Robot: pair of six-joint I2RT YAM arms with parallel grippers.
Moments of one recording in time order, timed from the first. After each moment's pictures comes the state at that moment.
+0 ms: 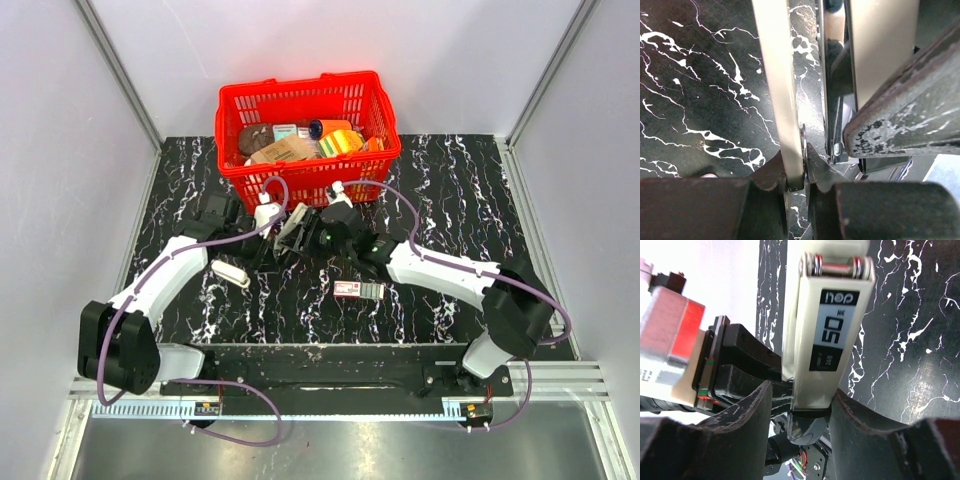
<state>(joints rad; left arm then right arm) -0.29 1.29 0.93 -0.68 0.66 0.30 0.93 1.60 1.13 0.03 0.01 1.10</state>
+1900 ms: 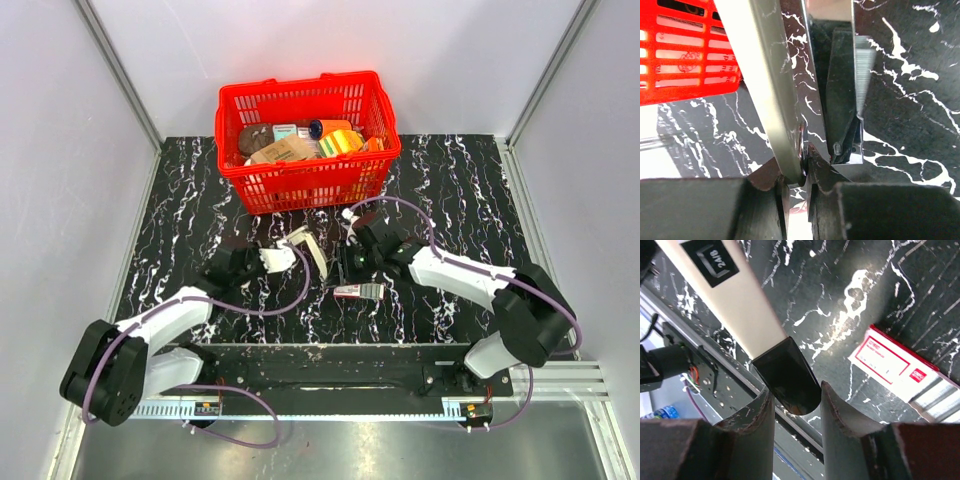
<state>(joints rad) -0.42 1.14 0.45 0.06 0.02 0.84 0.76 1.50 0.92 -0.21 -0.32 0.65</state>
